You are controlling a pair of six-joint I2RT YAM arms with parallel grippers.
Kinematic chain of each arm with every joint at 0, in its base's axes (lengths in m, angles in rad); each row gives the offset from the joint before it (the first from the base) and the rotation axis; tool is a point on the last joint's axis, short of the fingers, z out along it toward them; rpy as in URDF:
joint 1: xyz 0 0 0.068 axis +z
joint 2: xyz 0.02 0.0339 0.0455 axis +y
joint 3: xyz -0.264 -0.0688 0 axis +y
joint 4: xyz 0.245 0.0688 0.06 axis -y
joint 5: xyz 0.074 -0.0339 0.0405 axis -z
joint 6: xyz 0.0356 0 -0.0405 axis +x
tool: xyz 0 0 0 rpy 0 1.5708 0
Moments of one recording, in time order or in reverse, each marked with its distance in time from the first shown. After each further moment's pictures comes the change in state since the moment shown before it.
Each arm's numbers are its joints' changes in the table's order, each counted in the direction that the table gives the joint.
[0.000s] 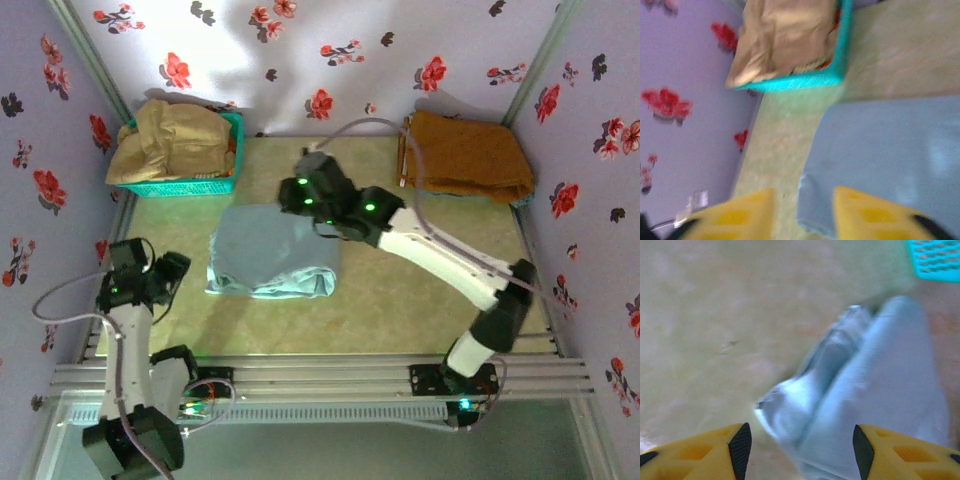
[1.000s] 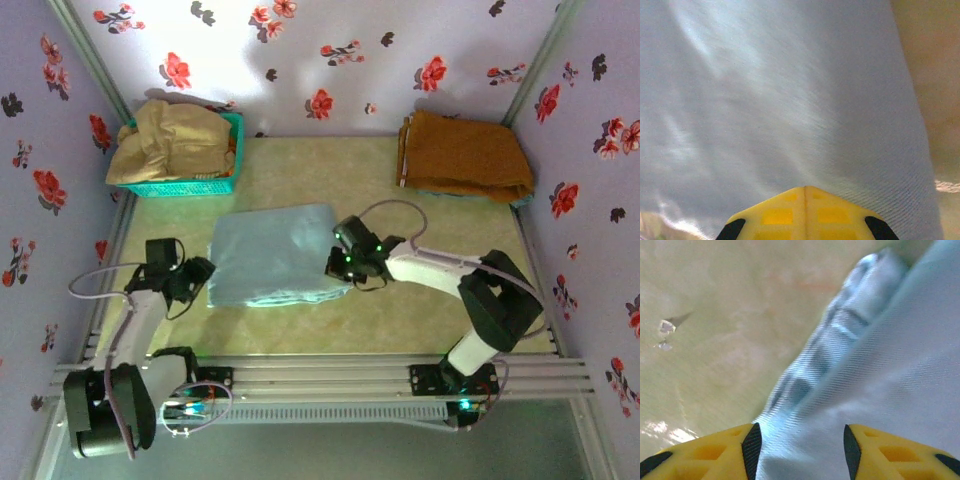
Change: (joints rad) left arm -0.157 0.150 0.157 0.261 -0.014 -0.016; right arm -0.168 0.005 0.624 0.187 -0.349 0.029
